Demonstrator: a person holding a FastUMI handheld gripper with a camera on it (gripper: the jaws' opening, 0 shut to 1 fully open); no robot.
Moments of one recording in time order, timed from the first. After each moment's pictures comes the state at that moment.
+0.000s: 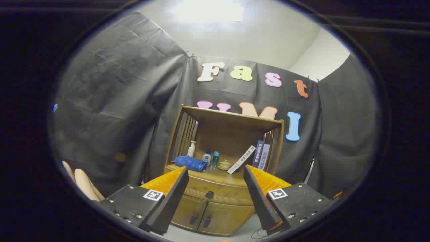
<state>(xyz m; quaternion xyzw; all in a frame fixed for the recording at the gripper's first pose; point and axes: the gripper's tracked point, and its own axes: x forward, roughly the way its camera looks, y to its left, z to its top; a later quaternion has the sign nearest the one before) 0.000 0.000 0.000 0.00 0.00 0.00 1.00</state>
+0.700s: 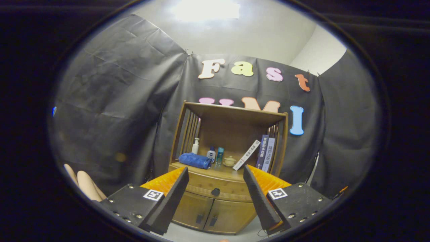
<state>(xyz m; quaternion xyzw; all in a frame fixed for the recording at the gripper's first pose) 0.005 0.008 -0.017 0.02 0.01 0.01 1.00</state>
